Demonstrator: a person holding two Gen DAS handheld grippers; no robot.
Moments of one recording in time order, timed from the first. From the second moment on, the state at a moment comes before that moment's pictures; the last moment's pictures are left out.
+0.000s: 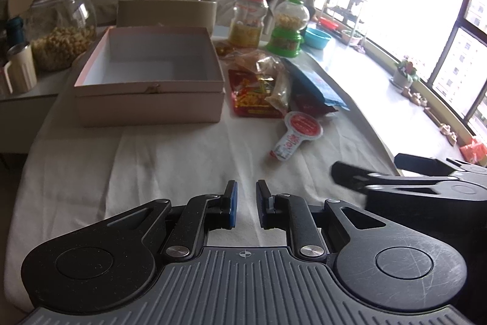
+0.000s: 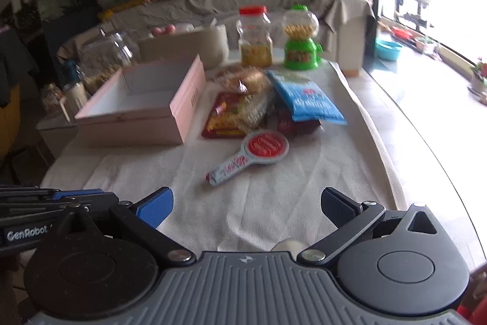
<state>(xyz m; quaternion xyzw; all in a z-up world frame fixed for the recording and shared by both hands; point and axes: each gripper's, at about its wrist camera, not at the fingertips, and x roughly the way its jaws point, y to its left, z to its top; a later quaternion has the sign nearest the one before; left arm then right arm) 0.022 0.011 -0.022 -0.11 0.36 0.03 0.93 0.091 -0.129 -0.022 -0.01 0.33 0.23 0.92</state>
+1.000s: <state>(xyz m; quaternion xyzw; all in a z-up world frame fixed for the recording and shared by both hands) 0.170 -0.027 -0.068 0.08 0.38 -0.17 0.91 0.171 -0.174 -0.089 0.05 0.38 0.26 0.89</state>
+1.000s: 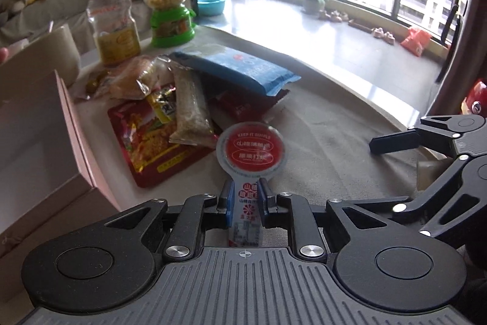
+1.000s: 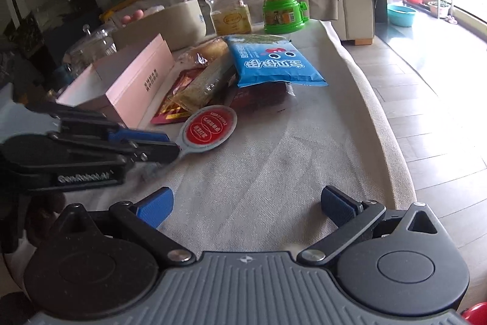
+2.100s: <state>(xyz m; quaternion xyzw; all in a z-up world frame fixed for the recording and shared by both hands) 0.194 -0.033 -0.083 0.02 0.38 -0.17 0.91 0.148 -0.163 -0.095 -0.02 0.34 0.26 0.90</state>
